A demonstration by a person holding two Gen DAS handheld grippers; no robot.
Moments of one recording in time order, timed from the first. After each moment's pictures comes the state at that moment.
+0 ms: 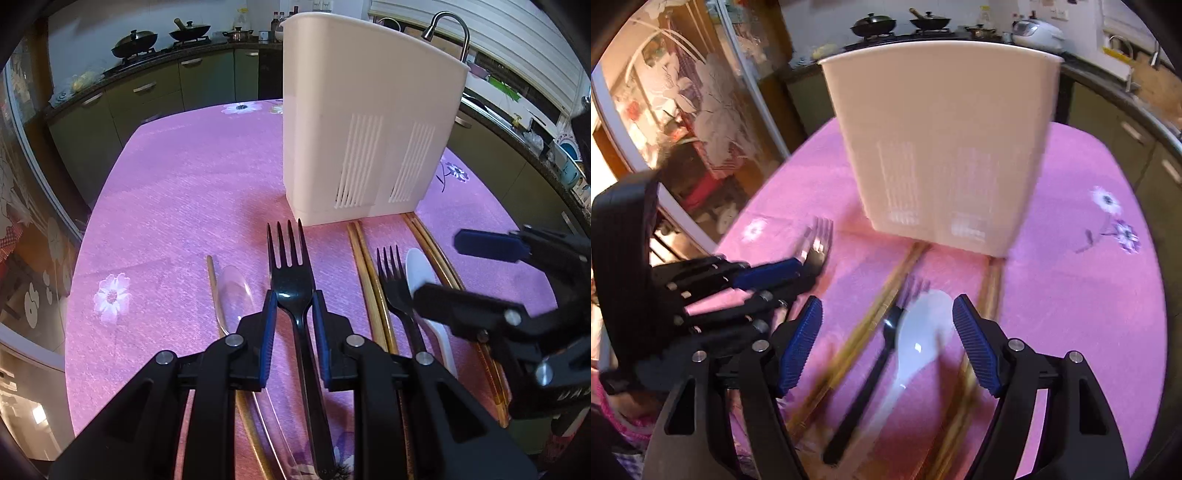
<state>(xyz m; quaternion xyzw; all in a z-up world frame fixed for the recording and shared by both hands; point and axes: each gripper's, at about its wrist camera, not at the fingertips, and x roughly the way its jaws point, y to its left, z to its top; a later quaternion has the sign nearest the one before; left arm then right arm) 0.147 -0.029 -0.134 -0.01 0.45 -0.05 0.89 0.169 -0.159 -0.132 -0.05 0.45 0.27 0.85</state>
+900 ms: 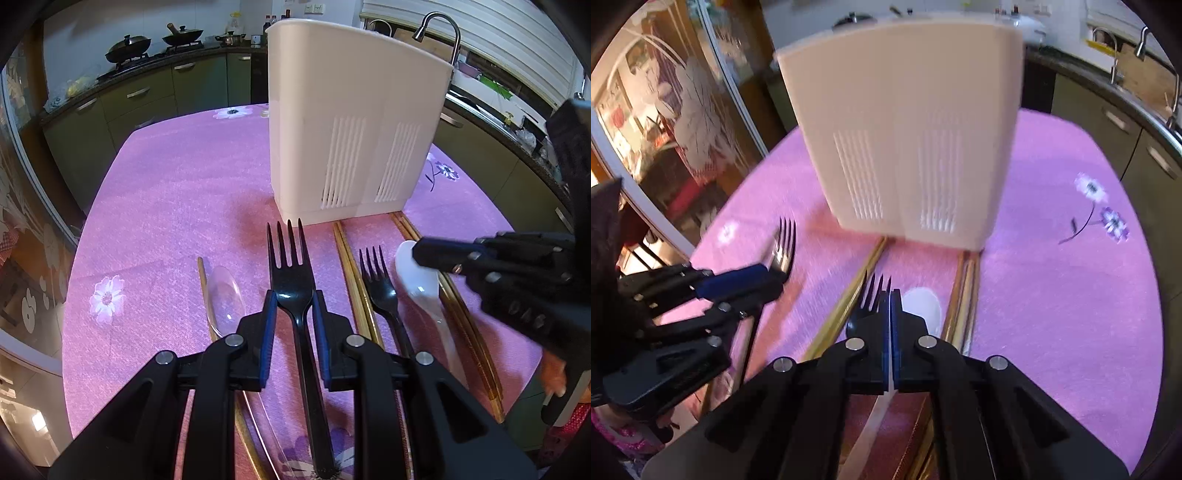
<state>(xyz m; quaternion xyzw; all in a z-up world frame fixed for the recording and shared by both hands) 0.142 -0.030 -0.130 -0.01 0.44 -0.06 0.90 0.180 -0.168 -0.141 -0.04 0.45 0.25 0.86</state>
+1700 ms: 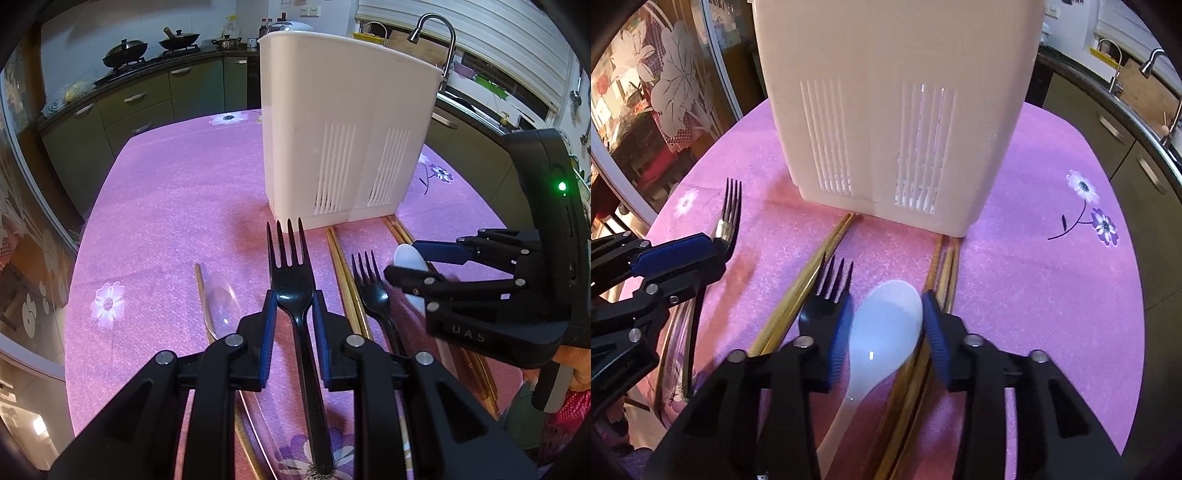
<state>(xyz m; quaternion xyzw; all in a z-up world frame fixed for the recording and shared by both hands) 0.138 -0.032 -0.125 -0.01 0.44 -0.06 0.90 0.196 -0.152 -0.168 -0.11 0.48 0.21 0.85</state>
